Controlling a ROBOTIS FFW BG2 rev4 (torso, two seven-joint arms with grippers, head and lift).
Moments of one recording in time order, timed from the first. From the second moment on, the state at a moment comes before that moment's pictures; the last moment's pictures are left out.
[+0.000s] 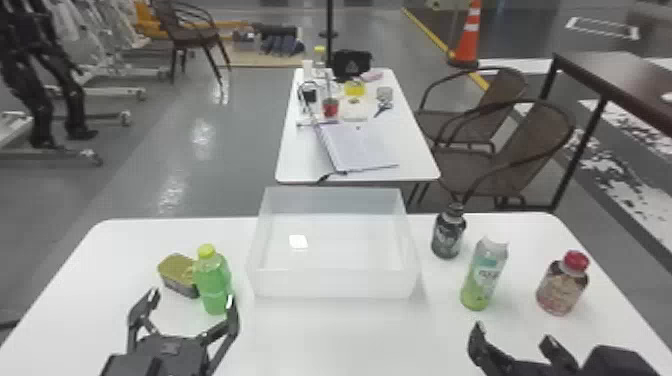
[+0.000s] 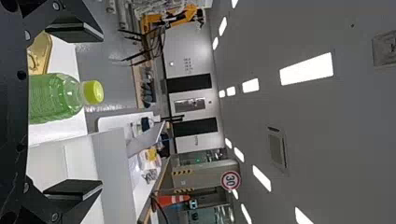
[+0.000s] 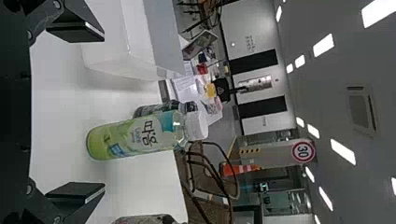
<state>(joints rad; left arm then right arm) 0.39 0.00 0.01 -1.80 -0.16 -0.33 0.04 0.48 -0.04 0.02 -2.00 -0.23 0.10 -0.07</state>
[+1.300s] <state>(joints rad) 0.40 0.00 0.03 -1.80 -0.15 -0.33 0.04 0.64 -0.03 -0.09 -2.16 -0.39 0.56 -0.18</state>
